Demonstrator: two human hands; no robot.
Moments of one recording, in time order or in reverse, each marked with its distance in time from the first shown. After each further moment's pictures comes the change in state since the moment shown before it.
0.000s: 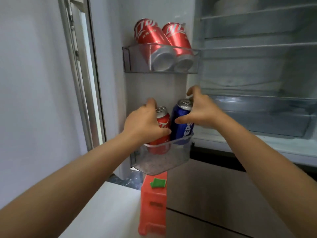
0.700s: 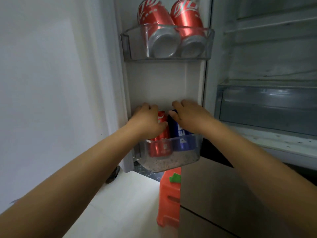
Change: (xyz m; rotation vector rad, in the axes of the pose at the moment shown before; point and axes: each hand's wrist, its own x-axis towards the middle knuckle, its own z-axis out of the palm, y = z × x) left_hand 0.021 -0.009 0.031 0.197 -0.125 -0.157; right_hand 0.035 0.015 0.060 -0.341 -0.184 -0.272
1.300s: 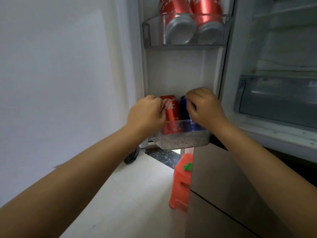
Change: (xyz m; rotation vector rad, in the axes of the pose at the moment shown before) left_hand -0.064 -0.002 -0.006 0.125 0.271 -0.067; right_hand -0.022 0.003 0.024 0.231 0.589 -0.378
